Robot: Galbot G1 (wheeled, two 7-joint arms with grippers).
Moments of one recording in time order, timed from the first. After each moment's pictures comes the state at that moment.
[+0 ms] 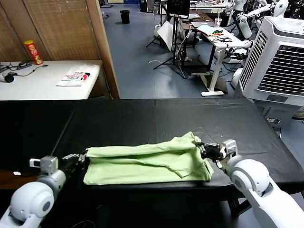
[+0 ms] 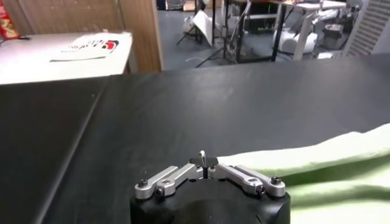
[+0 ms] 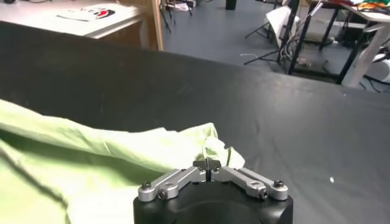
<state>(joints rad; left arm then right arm) 1.47 -0.92 -0.68 -2.14 -0.70 0.67 -0.16 -1.16 0.86 0.36 2.06 0.67 -0.74 0.07</state>
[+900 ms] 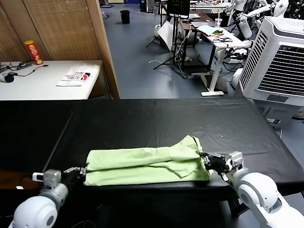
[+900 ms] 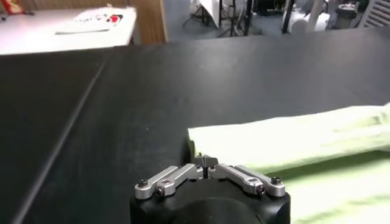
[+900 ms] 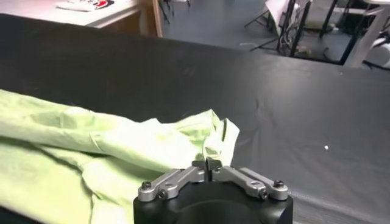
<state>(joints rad) 1.58 -1.00 -0.67 -2.20 -0.63 0.69 -0.15 -1.27 0.86 0.45 2.12 0.67 -0.74 0.02</state>
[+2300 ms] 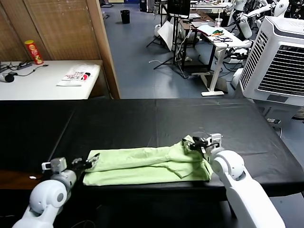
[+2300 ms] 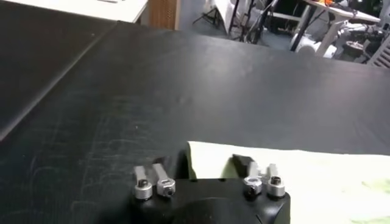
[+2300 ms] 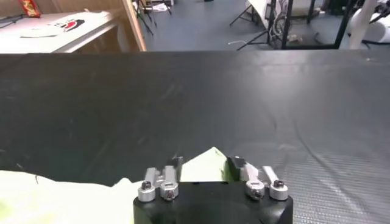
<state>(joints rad) 1.33 -1.08 -0.61 -1.94 -0.77 0.68 -0.17 -0.93 1.13 0.28 1.75 0.61 -0.74 0.08</state>
